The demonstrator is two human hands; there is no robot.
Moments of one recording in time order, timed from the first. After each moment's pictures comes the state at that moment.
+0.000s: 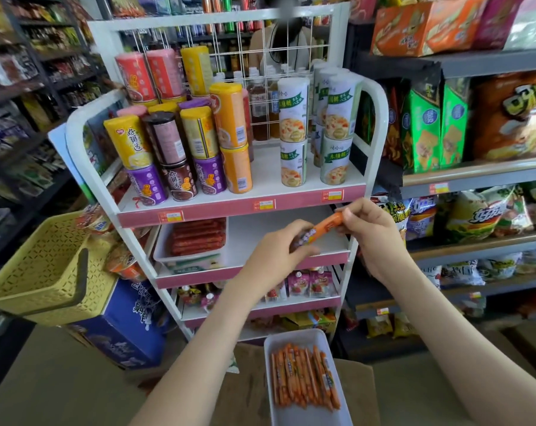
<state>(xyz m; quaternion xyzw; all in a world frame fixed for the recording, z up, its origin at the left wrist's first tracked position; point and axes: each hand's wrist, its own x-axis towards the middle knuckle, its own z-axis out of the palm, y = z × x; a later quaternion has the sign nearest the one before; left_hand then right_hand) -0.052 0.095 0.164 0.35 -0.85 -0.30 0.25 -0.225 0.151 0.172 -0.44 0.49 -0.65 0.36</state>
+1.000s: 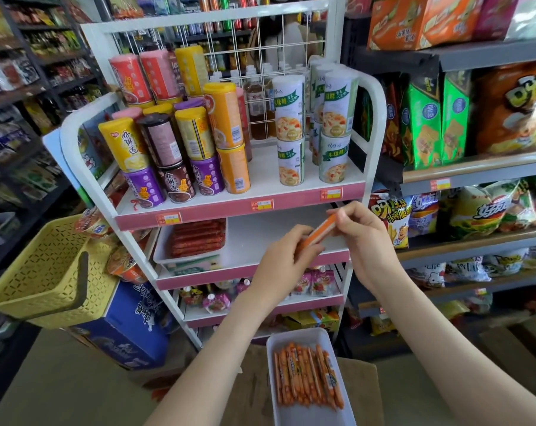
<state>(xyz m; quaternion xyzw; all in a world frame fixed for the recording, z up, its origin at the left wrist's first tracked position) -0.067 0.108 0.149 0.34 -0.83 -0.31 0.32 -0.212 0.152 0.166 -0.40 0.46 -0.69 0.39</state>
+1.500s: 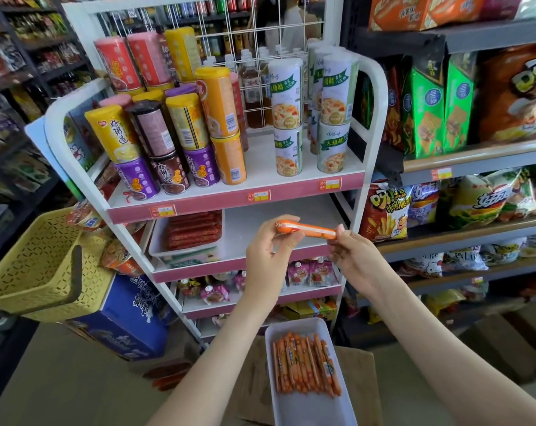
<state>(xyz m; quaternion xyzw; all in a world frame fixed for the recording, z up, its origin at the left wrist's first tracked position) -0.064 0.115 0.134 0.33 -0.64 -0.47 0.51 -0.226 0.137 0.105 -0.19 0.48 -0.66 0.54</state>
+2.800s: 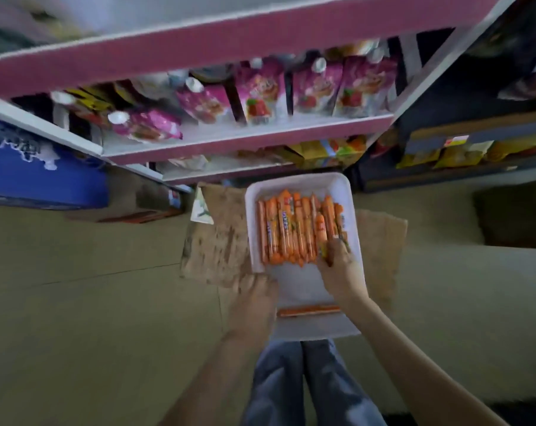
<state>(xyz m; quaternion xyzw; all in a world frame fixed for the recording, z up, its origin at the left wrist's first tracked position) -0.009 0.170 -0.306 0.47 -0.84 -0.20 -0.16 -0.192 0.176 -0.325 -0.35 0.81 -0.13 0.45</state>
